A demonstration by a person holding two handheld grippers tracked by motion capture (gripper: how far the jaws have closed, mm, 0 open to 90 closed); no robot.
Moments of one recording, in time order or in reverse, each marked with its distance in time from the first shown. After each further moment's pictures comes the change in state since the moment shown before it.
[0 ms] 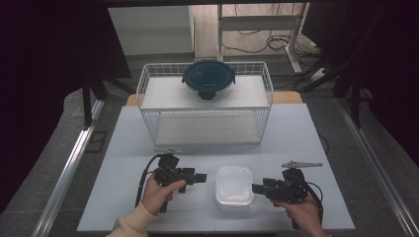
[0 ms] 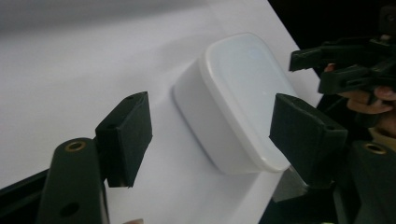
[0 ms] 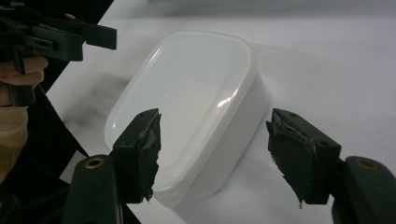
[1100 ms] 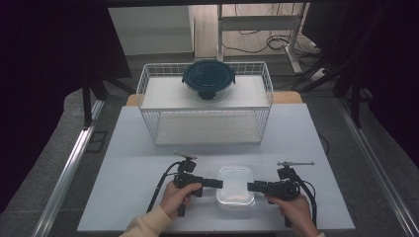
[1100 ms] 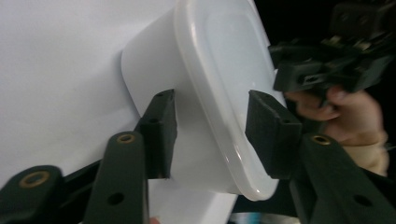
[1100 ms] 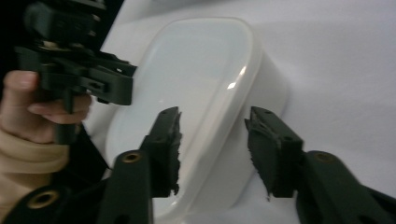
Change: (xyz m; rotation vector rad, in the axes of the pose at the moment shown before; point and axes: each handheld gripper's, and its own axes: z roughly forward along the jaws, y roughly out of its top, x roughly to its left) left arm 0.017 -0.009 0.057 0.093 -0.237 -0.217; right arm -0.019 -0.003 0.025 0.036 0.111 0.161
